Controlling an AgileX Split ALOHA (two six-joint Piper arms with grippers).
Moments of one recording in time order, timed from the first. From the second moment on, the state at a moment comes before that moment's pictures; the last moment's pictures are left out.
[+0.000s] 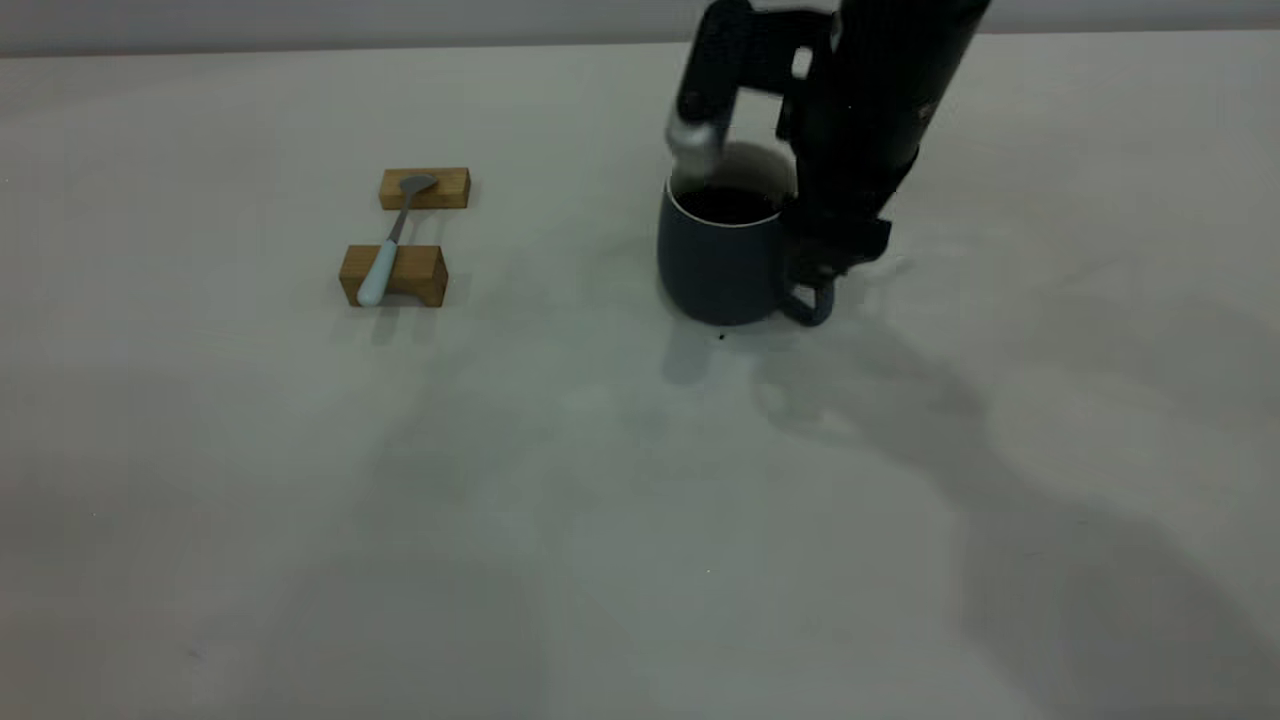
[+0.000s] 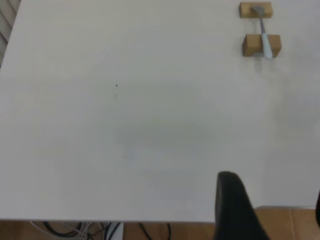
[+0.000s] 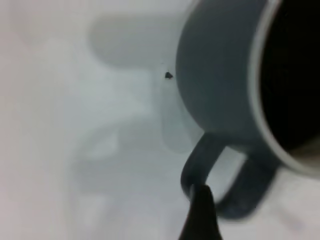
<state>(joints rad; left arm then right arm) -0.04 -0.02 -0.49 0.06 1.14 -0.06 0.48 2.25 -1.38 -0.05 0.41 -0.77</state>
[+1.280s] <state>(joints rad) -0.04 -0.02 -0.49 0.06 1.14 -0.06 0.32 0.51 -0.67 0.02 1.23 0.01</state>
